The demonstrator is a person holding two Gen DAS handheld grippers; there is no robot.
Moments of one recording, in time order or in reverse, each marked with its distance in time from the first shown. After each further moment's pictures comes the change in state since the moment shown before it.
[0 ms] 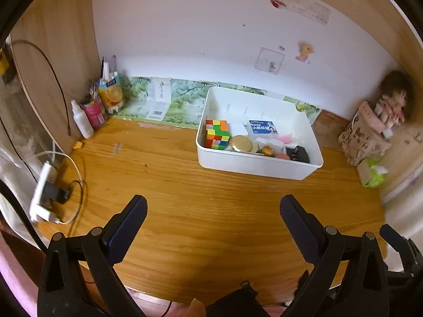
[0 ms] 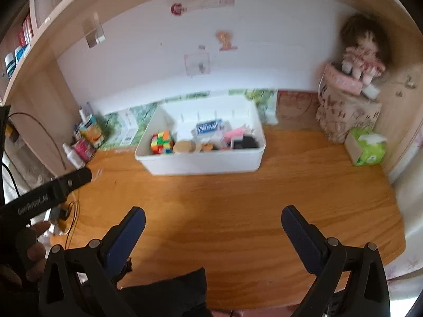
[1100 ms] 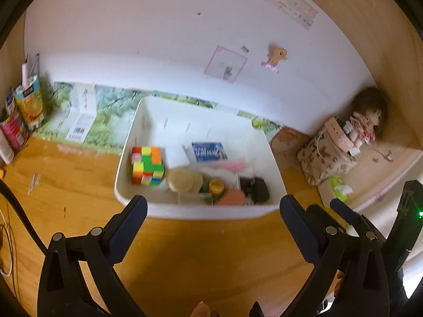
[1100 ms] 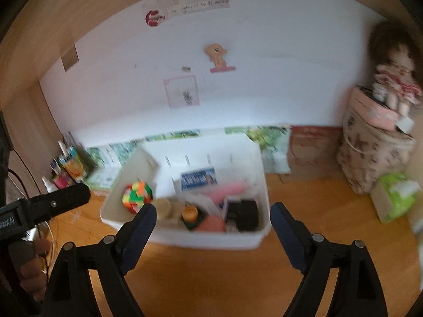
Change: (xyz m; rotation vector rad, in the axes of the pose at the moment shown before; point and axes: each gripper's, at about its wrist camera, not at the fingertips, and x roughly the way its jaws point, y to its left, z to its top) left arm 0.102 -0.019 0.066 -0.009 0.010 -0.359; right arm 0.110 -0.037 0.087 -0.024 -0.159 0.017
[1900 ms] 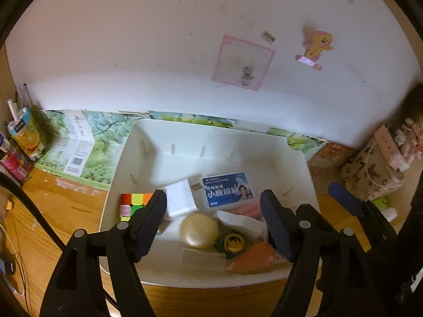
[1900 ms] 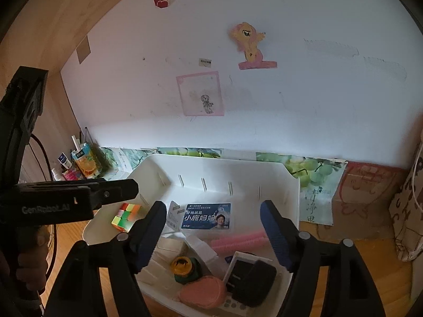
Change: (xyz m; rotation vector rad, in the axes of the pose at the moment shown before) left arm 0.106 -0.027 0.068 0.036 0.014 0.210; right arm 0.110 -0.023 0.050 -0.144 -0.060 0.250
